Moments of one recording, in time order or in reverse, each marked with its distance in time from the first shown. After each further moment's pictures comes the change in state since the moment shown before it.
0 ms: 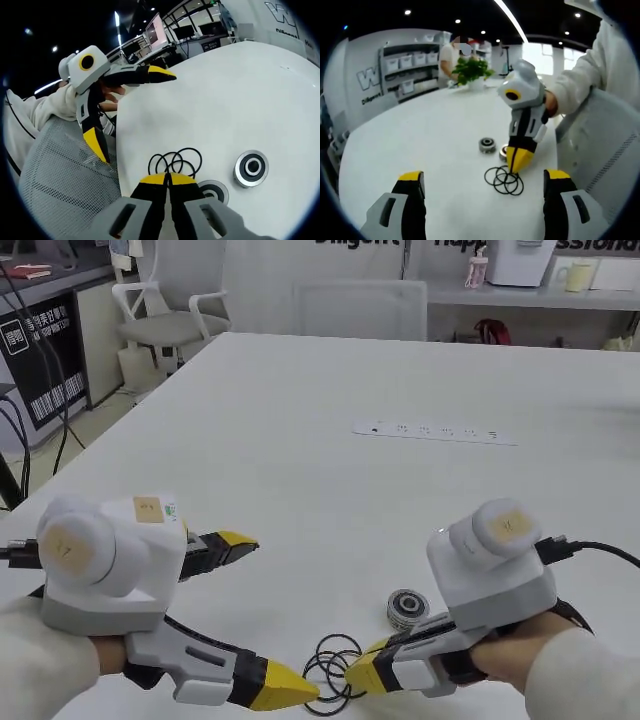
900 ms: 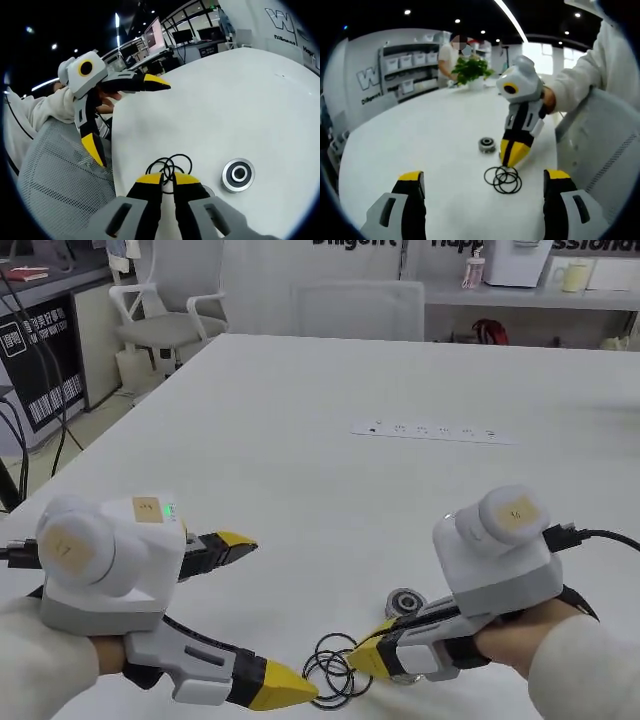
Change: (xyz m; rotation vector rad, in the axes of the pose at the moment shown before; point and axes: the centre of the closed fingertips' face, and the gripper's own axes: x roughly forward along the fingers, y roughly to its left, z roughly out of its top) left arm 0.000 -0.002 0.000 0.001 0.003 -0.002; right arm -0.009 -0.010 0.011 -0.028 -0.033 -0.051
